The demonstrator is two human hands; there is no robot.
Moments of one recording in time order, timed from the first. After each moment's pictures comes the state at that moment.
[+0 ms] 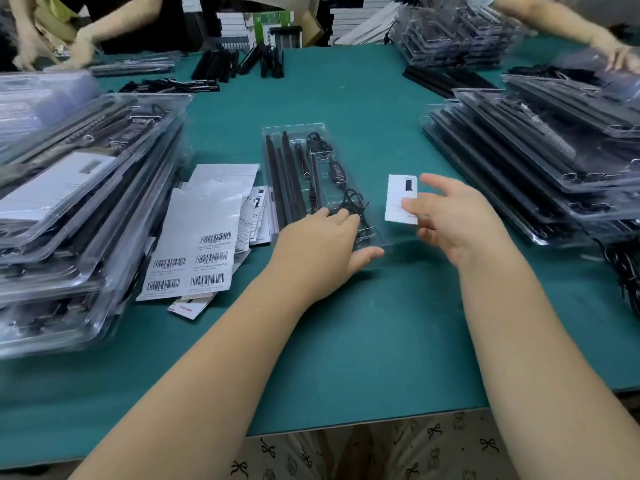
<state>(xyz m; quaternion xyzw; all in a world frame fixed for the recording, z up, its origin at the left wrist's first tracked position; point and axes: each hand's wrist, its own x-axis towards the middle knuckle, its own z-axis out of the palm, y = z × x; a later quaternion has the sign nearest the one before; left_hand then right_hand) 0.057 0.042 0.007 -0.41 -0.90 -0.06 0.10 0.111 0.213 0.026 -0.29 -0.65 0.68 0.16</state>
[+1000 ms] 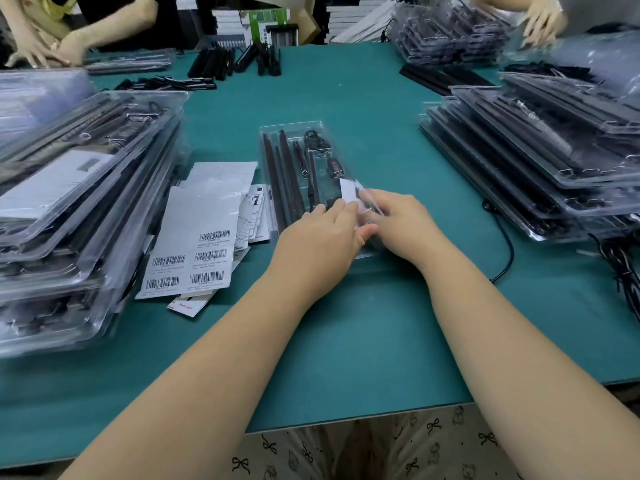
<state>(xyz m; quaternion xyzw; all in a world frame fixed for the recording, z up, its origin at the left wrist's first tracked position) 0.067 0.041 0.008 -0.44 -0.86 -0.17 0.18 0.084 0.194 -0.007 -0.11 -0.89 0.43 0.13</state>
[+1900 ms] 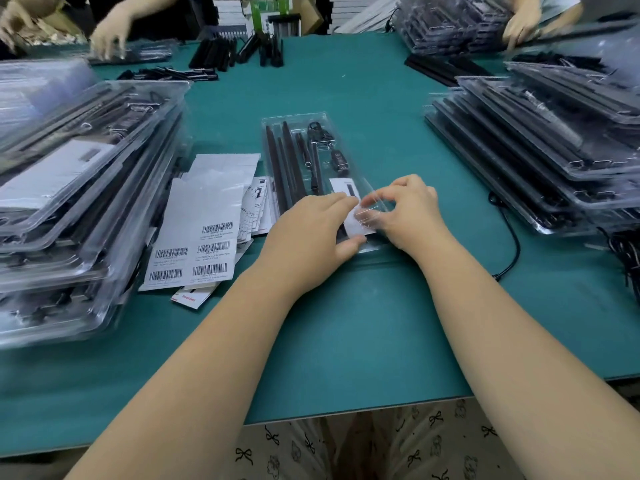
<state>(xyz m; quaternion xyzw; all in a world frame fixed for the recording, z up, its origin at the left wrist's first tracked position) 0.052 0.028 0.003 -0.43 -0.88 -0.20 0.09 0.078 0.197 -0.013 -0.18 -0.91 0.33 0.16</state>
